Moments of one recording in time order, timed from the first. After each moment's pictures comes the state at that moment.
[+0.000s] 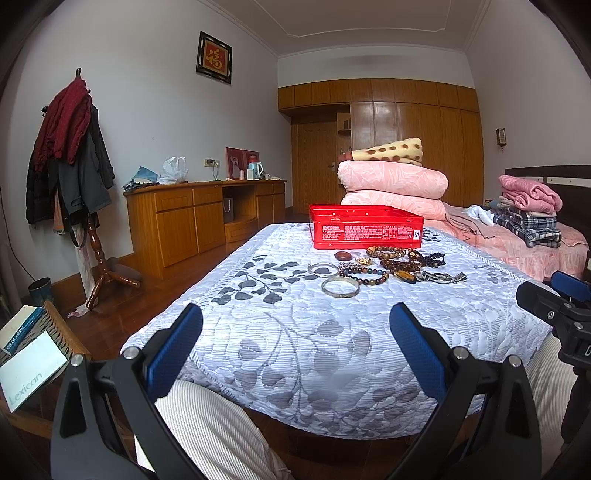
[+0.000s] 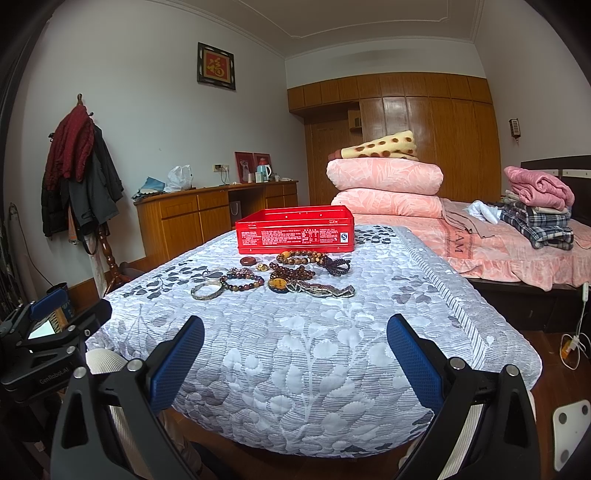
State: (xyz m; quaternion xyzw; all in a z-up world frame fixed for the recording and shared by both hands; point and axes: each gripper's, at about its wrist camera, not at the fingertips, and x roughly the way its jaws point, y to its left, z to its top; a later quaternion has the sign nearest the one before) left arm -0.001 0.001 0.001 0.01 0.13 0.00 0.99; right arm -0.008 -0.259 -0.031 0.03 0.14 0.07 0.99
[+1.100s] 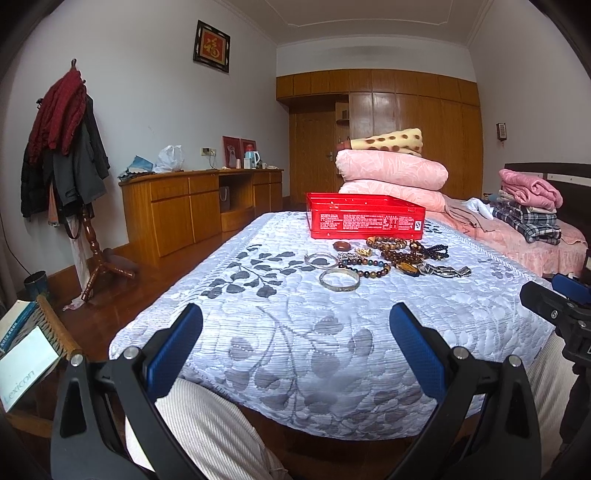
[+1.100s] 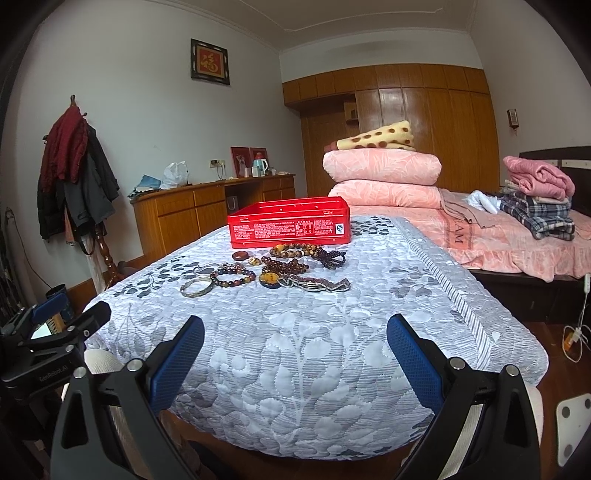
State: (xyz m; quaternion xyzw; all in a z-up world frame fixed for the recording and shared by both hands) left arm 0.021 0.003 -0.006 0.01 0.15 -0.01 0.99; right arm 0.010 -0.270 -0.039 0.05 0.16 0.06 0.98
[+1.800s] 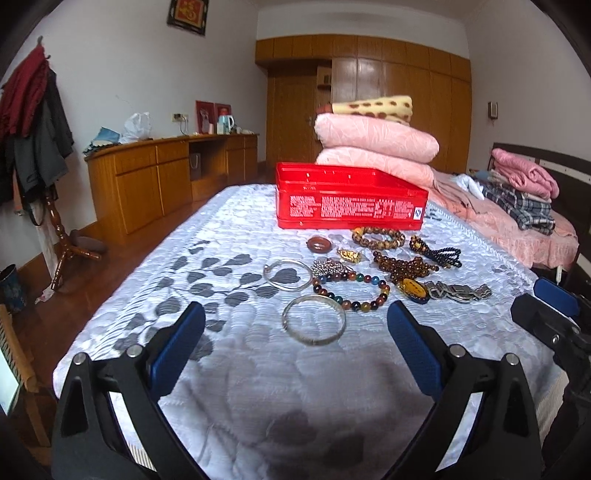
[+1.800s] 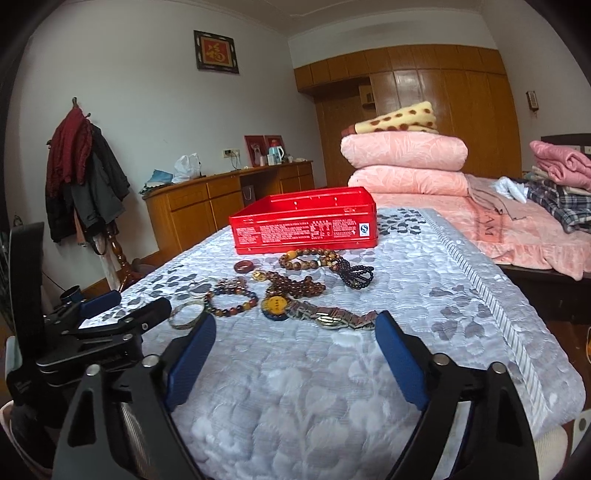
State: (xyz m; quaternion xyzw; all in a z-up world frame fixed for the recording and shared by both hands) left arm 0.143 -0.021 -0.006 0.00 0.24 -0.06 0.97; right arm 0.094 -0.268 -0.032 0.06 0.19 0.11 0.97
